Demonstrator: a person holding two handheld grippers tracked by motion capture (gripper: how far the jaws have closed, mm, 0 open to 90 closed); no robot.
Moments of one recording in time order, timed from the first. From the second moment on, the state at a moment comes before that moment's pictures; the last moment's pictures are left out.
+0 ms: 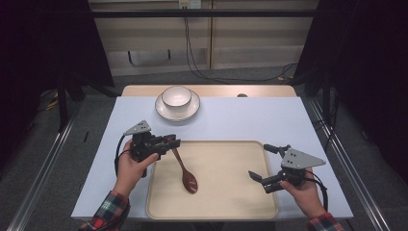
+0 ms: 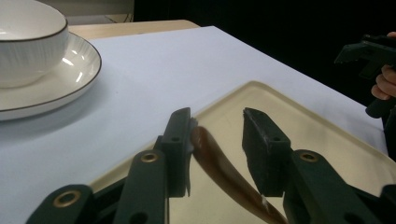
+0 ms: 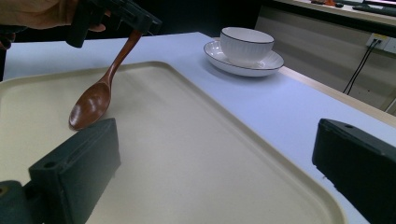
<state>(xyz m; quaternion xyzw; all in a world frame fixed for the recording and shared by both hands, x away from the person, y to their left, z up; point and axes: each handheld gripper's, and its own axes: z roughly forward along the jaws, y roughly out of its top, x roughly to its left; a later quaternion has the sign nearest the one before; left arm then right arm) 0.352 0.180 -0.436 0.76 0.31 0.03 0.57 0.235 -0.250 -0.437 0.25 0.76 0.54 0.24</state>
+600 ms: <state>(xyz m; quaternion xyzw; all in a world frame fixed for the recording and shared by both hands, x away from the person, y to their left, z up) 0.351 0.174 -0.438 0.77 0.30 0.04 0.57 0.234 -0.250 -0.437 0.26 0.77 0.54 0.24</state>
